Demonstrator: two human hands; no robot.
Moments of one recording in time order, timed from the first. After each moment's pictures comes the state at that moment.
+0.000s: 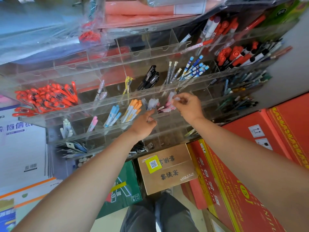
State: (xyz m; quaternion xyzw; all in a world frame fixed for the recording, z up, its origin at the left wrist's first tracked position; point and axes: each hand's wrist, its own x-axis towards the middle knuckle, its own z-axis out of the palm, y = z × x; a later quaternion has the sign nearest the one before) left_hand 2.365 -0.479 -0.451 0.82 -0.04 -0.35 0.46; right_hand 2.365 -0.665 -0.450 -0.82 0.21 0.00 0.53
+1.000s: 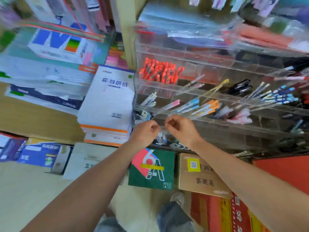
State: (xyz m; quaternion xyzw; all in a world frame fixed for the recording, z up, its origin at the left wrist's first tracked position) left_hand 2.255 -0.257 -0.439 0.89 0.08 -0.18 0.42; right_hand 2.291 -0.423 -0.427 -0.89 -0.15 0.16 0.40
